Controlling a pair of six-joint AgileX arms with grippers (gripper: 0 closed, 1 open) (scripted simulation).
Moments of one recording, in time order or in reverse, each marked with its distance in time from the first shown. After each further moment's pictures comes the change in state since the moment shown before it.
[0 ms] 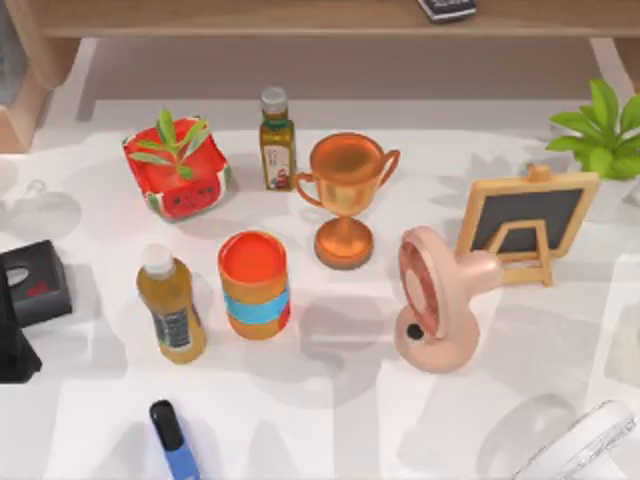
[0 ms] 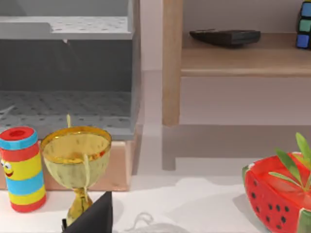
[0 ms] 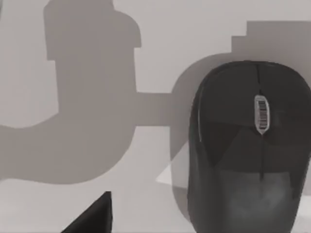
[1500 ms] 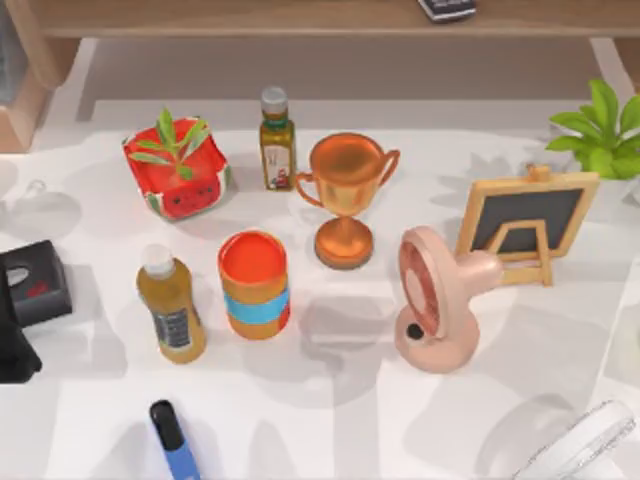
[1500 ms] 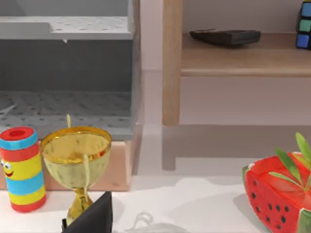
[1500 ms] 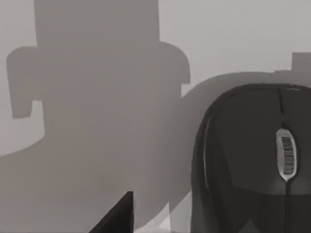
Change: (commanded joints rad) left arm 0.000 0.000 0.000 0.000 0.000 0.000; right arm 0.004 -0.005 -0.129 0.123 0.000 0.004
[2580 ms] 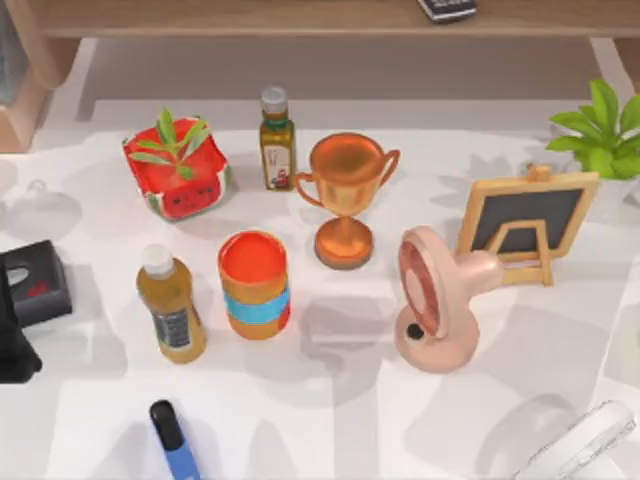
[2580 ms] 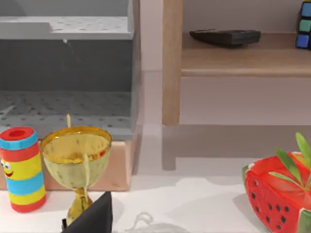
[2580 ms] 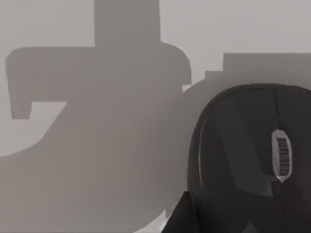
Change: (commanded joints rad) left arm 0.000 0.000 0.000 0.000 0.000 0.000; right arm 0.000 -0.001 0.000 0.000 0.000 0.001
